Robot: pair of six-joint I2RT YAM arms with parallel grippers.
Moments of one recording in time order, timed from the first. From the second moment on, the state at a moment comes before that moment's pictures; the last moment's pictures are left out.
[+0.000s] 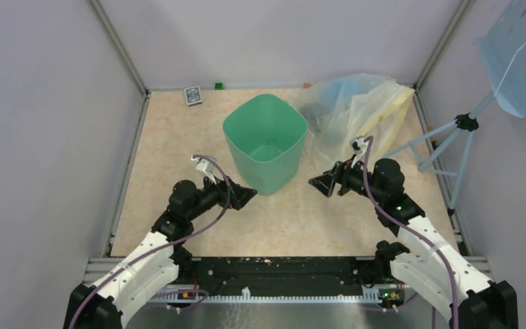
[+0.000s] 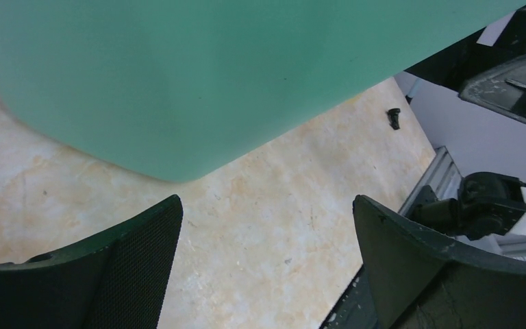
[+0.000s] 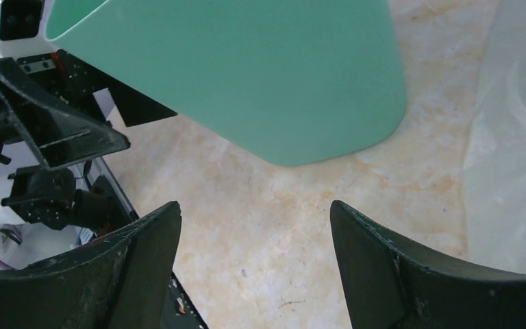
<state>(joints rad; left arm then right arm) -0.45 0.68 0.28 0.21 0.40 -0.62 0.36 0.75 0.47 0.03 -0.50 0.46</state>
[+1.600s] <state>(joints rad) -0.65 1.19 0.60 0.42 0.16 -0.54 0.39 0.87 0.76 -0.12 0.16 0.43</state>
